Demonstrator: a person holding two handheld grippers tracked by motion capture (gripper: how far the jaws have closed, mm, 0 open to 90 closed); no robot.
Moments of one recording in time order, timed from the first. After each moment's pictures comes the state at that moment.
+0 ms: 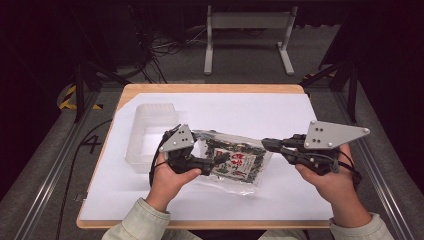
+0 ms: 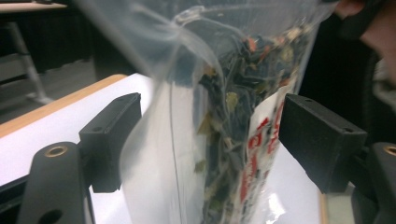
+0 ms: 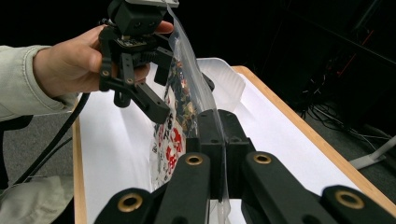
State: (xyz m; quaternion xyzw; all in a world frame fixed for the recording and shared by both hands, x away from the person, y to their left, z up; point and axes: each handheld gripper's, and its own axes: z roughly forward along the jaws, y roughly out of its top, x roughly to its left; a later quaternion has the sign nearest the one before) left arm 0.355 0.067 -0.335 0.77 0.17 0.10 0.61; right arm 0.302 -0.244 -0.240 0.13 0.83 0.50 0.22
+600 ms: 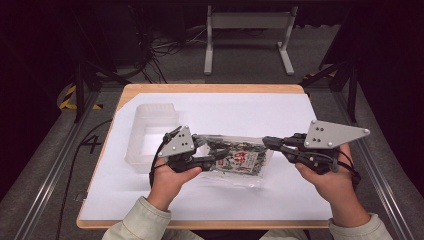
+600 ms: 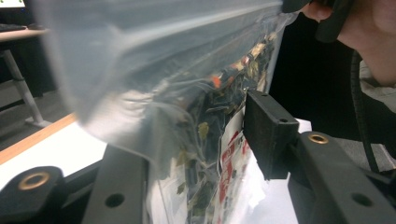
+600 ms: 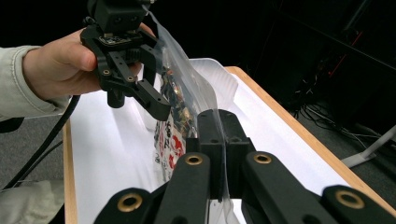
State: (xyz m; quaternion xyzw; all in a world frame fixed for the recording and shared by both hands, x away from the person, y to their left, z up) left arm 0.352 0.069 -0.334 0.75 0.13 0.11 0.64; right arm 0.304 -0.246 -0.242 0.14 0.82 0.50 0.23
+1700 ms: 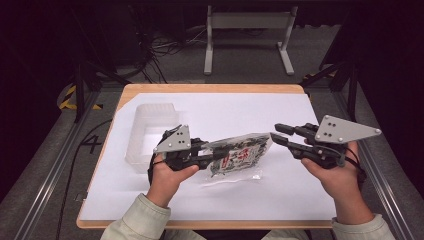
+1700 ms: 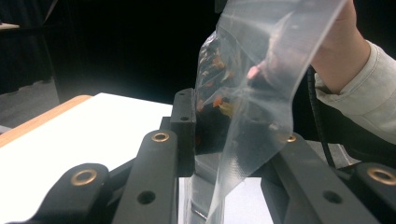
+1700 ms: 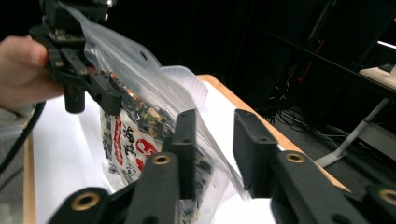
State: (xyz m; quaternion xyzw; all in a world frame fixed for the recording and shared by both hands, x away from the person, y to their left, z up) left arm 0.355 0.074 -0.329 0.75 0.10 0.05 0.65; right arm 0.314 -0.270 -0.249 0.17 0.79 0.53 0.27
